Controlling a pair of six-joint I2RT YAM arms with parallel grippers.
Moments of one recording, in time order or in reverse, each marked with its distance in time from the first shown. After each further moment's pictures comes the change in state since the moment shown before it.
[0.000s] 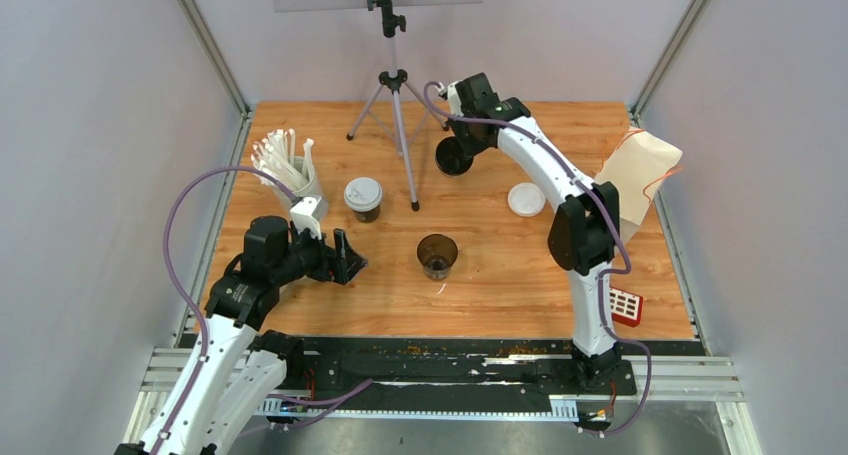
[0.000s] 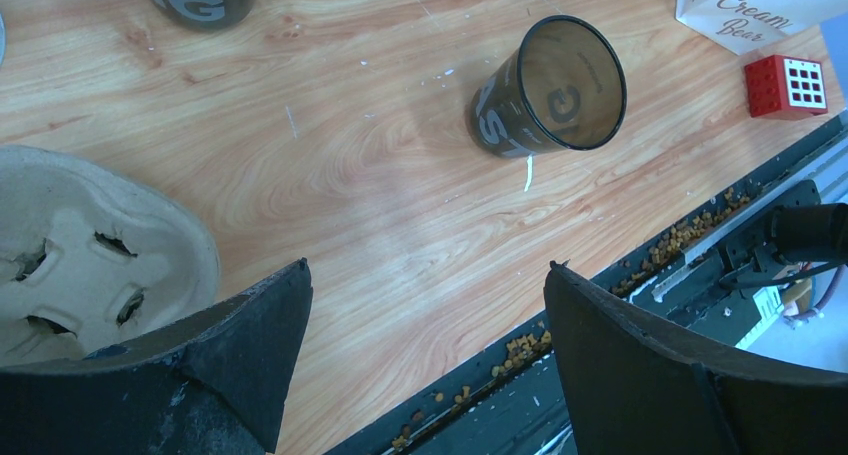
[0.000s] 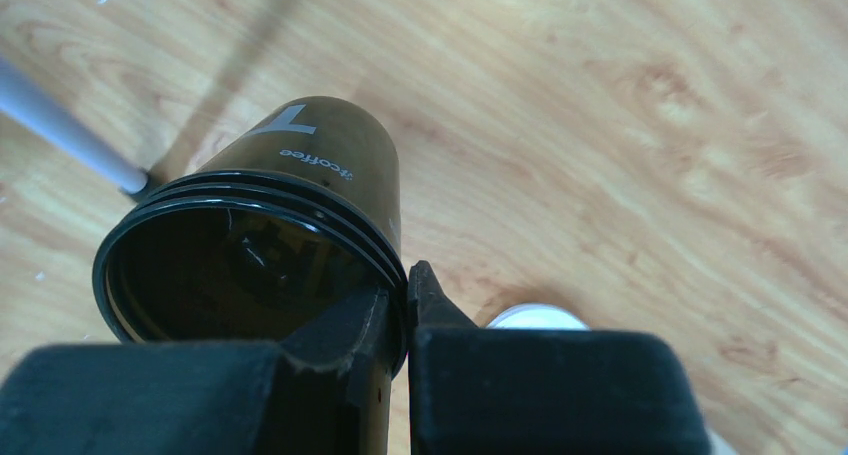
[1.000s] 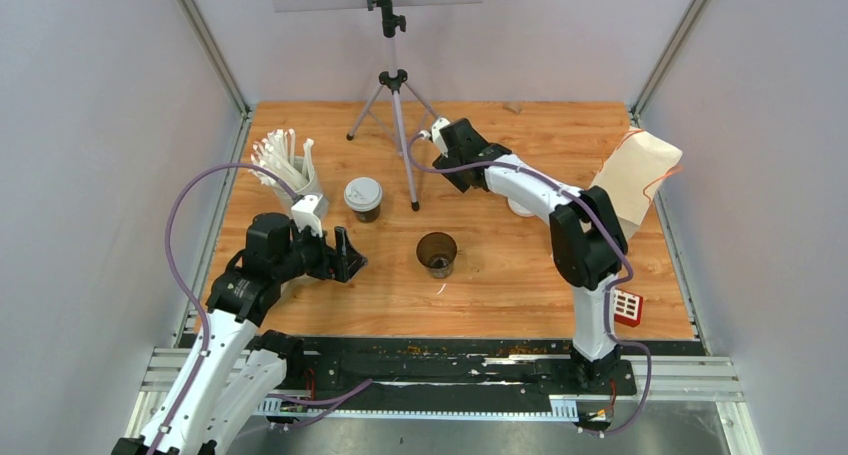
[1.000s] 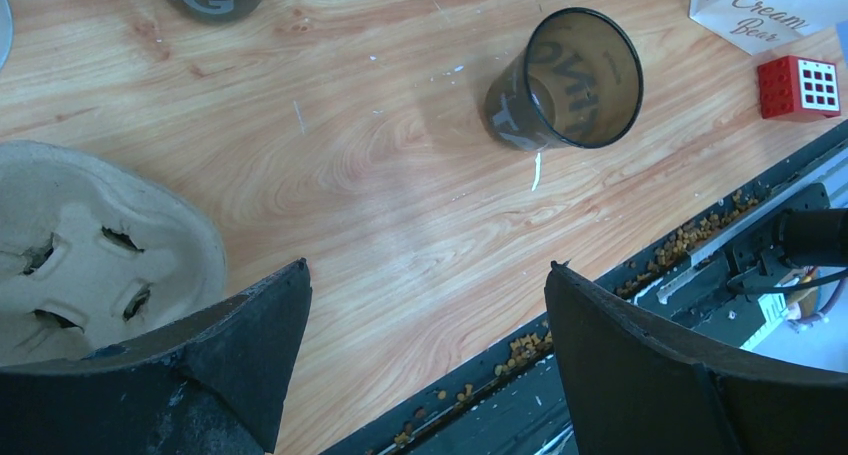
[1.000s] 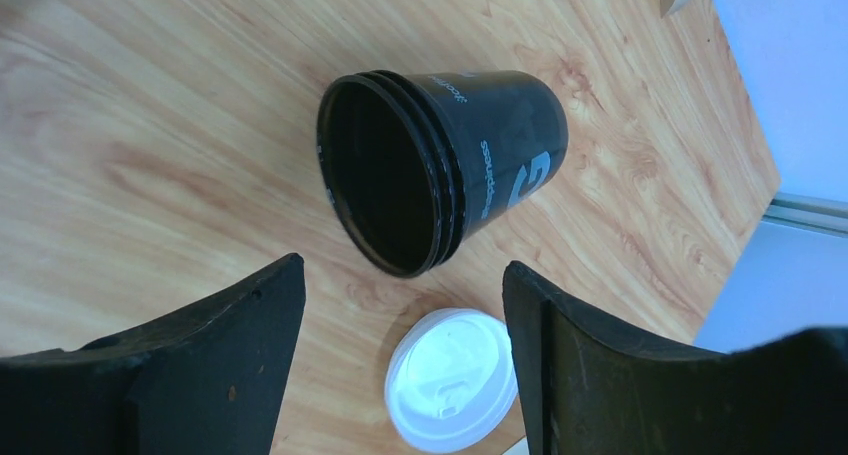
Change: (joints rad) left arm 0.000 0.029 0.013 -0.008 -0.017 0.000; right arm 0.106 -0.151 -0.475 0.383 0.280 -0.230
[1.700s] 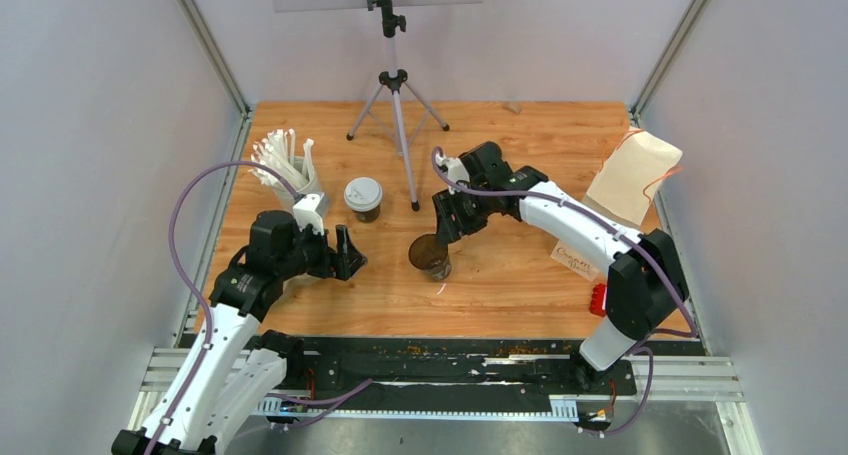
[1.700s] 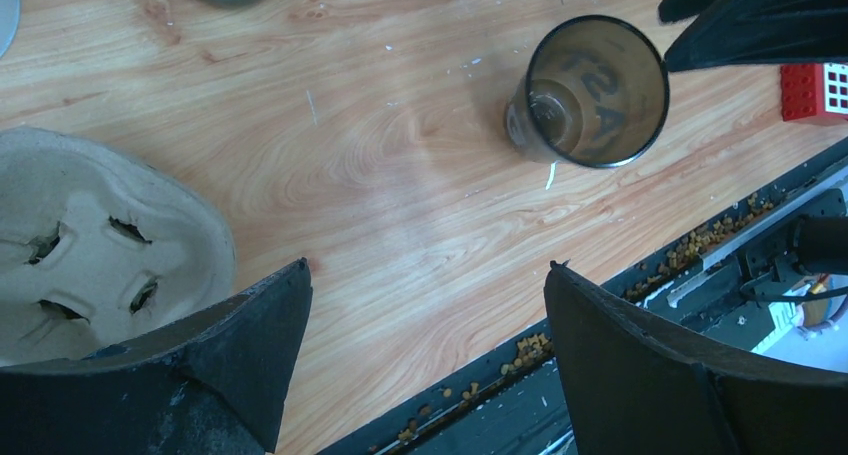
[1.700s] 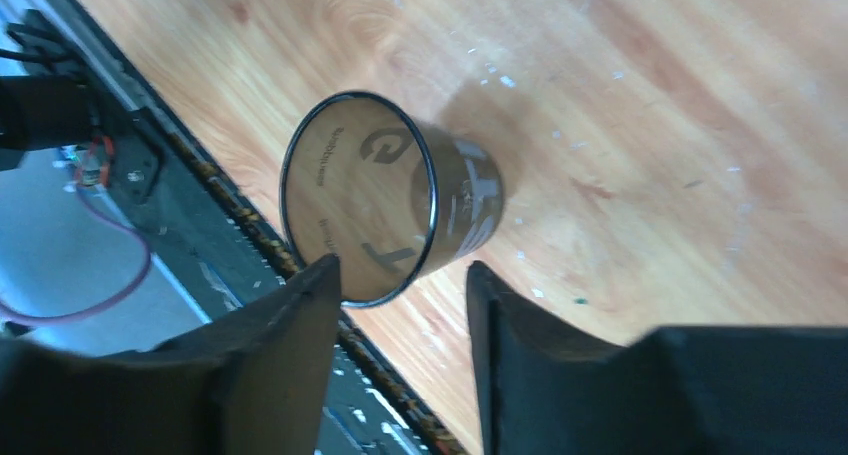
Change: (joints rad) left arm 0.000 0.032 0.000 0.000 -0.020 -0.007; right arm 0.052 -0.351 -0.319 -0.203 -0.835 0.560
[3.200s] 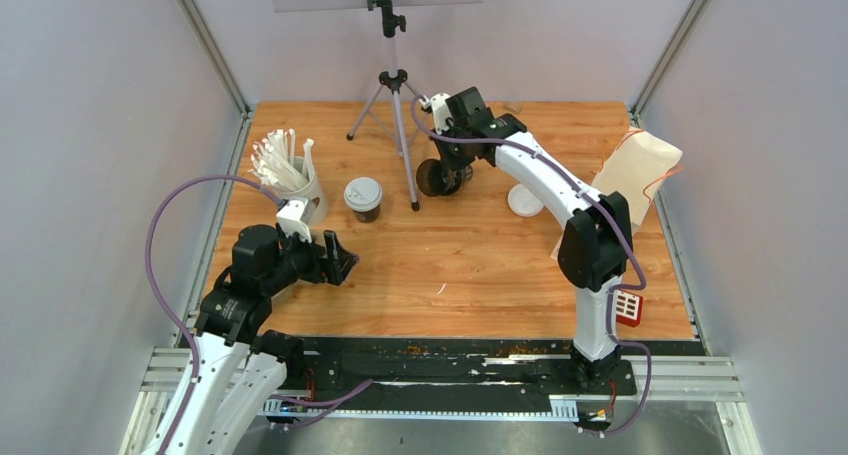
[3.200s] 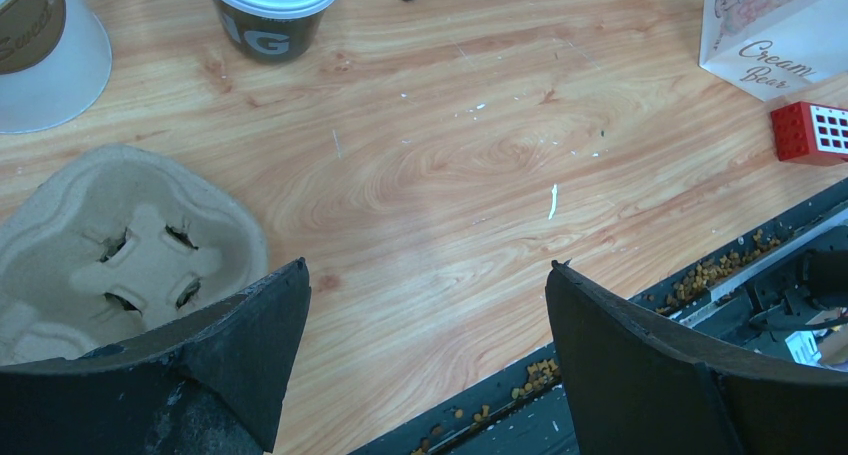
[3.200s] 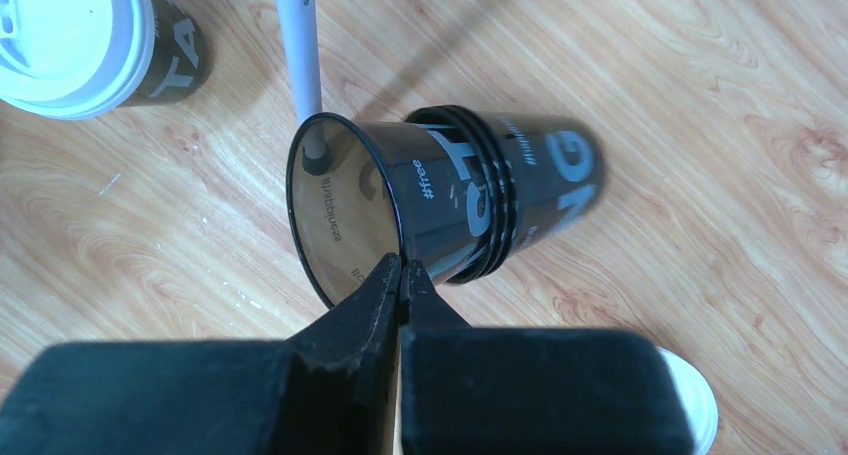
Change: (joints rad) left arm 0.000 -0.159 0.000 -0.023 -0.064 0.001; right arm -0.080 0.367 0.598 -0.087 0.355 -0.287
